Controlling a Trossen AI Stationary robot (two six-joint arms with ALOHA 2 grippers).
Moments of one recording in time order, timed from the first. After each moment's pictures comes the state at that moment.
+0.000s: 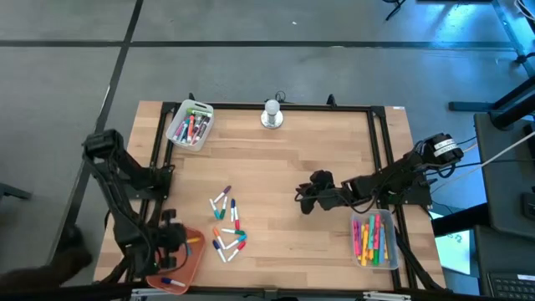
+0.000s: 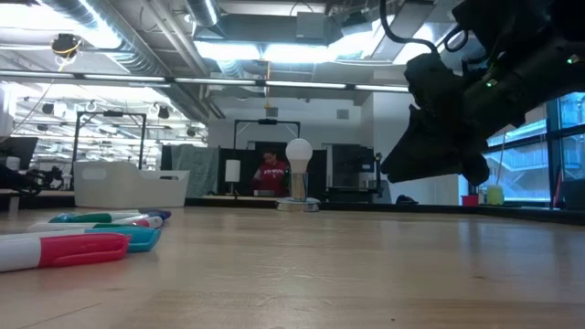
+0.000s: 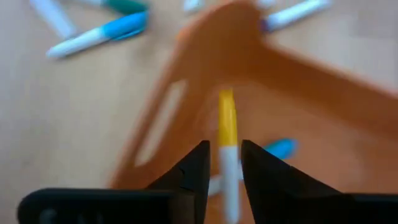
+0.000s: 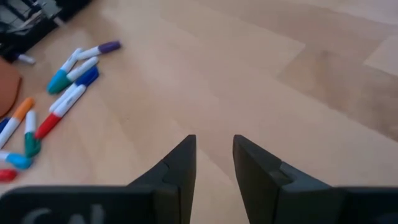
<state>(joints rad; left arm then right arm) -1.22 1.47 0.82 -0.79 -0.51 -1.36 0.33 1.48 0.52 0.27 0.61 0.94</state>
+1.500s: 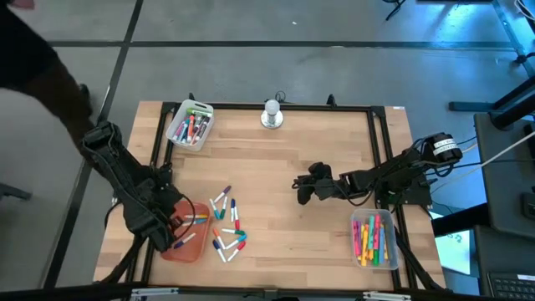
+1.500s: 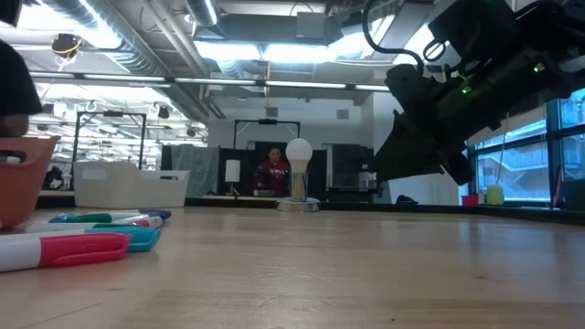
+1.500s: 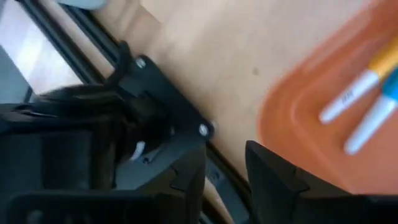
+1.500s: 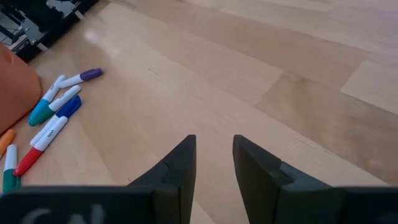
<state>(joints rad) -0.98 1.38 0.95 -1.54 -0.19 -1.74 0.23 1.48 0.52 0.31 0.58 0.91</state>
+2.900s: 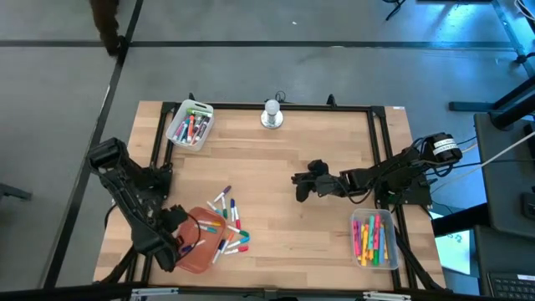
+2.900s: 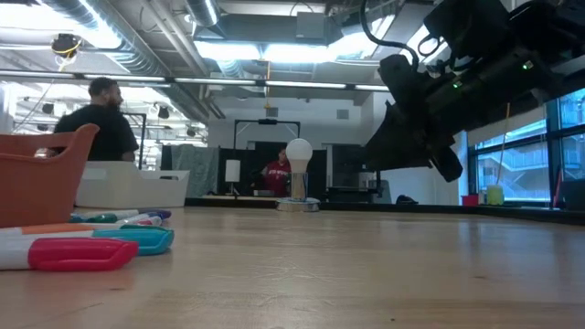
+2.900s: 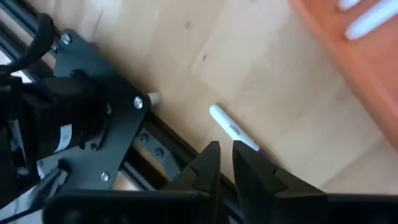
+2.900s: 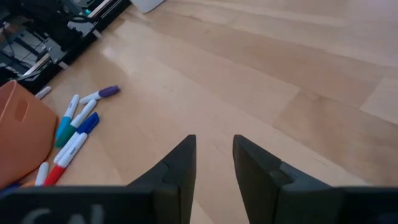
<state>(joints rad) -1.03 1.59 0.99 -1.34 -0.09 -1.64 0.20 1.48 0.52 0.39 0.56 0.89</state>
